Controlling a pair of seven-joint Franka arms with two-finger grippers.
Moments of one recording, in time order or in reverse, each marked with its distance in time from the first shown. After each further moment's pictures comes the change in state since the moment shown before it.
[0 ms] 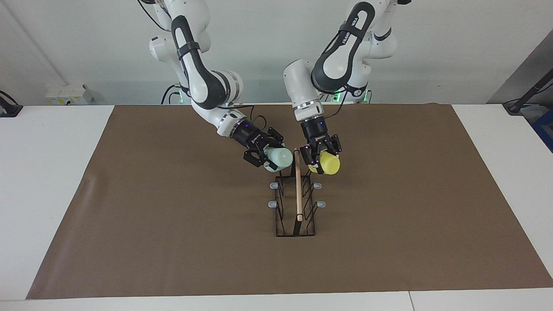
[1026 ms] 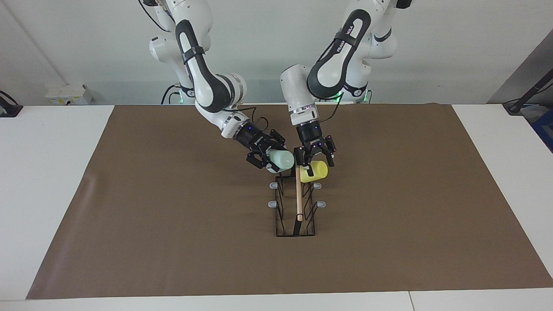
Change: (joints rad) left arm -0.007 0.033 0.000 -0.004 0.003 -0.001 -0.004; right arm 0.026 0.028 0.000 -0.001 0.020 0.030 -0.003
